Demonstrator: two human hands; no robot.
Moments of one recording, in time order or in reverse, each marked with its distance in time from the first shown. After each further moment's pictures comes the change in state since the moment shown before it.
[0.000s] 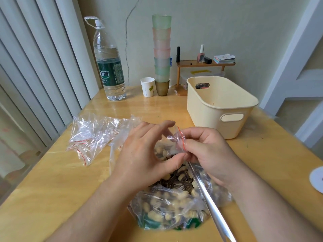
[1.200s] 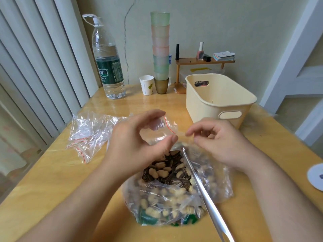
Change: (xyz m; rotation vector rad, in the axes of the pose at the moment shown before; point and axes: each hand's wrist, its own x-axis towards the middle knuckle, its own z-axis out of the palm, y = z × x) left_hand 0.015 0.002 -0.021 -0.193 -0.015 -0.257; right_hand 0.008 -0.006 -0.052 -0.609 -0.004 -0.176
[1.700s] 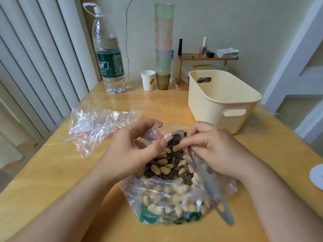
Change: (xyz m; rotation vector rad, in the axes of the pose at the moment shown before) left_hand -0.018 -0.029 -0.004 -0.377 -0.181 -0.270; right_hand -0.003 0.003 0.017 -0.338 -0.138 -0.173
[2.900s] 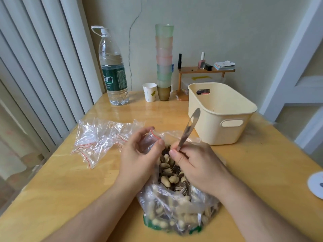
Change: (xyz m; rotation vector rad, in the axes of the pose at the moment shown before) left_hand 0.007 -0.017 0.033 -0.240 0.340 -0.068; right_hand 0.005 -0.024 0.036 0.037 0.205 -0.059
